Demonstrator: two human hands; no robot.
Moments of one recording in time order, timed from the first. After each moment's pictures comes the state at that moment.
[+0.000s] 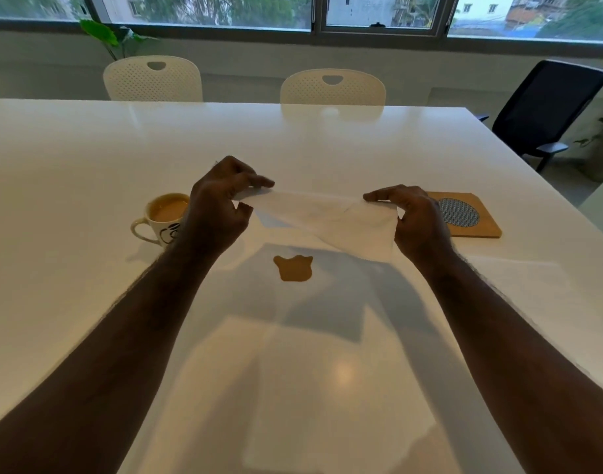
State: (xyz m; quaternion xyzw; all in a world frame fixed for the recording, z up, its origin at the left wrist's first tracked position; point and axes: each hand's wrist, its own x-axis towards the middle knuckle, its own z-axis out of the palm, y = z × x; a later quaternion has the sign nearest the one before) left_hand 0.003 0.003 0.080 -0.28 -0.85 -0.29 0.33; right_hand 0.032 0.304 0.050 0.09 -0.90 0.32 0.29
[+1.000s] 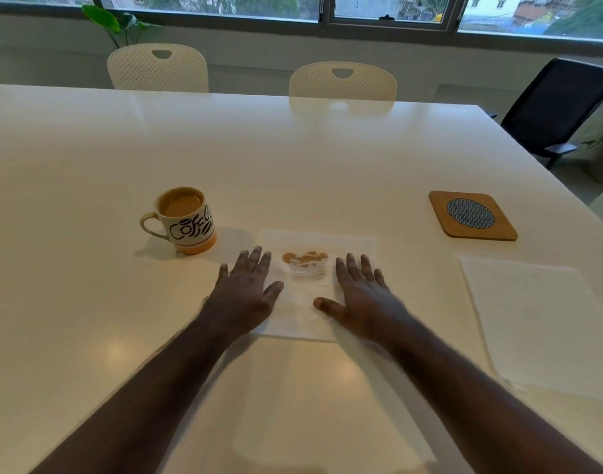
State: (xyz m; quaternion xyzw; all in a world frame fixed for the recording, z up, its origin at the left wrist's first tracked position) left_hand 0.044 -0.007 -0.029 -0.14 -0.97 -0.16 -0.10; right_hand 0.077 0.219 -0.023 0.04 -0.98 0.12 -0.14
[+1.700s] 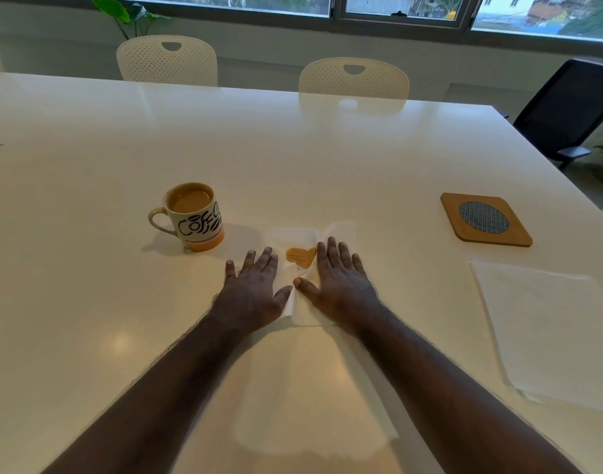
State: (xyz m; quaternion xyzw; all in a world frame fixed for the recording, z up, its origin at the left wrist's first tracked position) left_hand 0.035 -0.002 -0.033 -0.11 -0.98 -0.10 -0.12; right_hand 0.035 0.177 -0.042 0.06 -0.99 0.10 -0.09
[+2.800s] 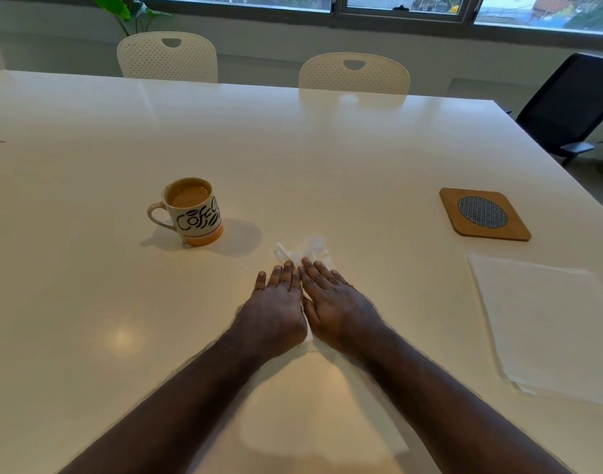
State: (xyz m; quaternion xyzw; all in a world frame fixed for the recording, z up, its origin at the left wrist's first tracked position) left_hand 0.078 0.028 -0.019 -0.22 -0.96 -0.04 -0.17; right_hand 0.081 0.178 -0.042 0.21 -0.97 0.09 -0.04
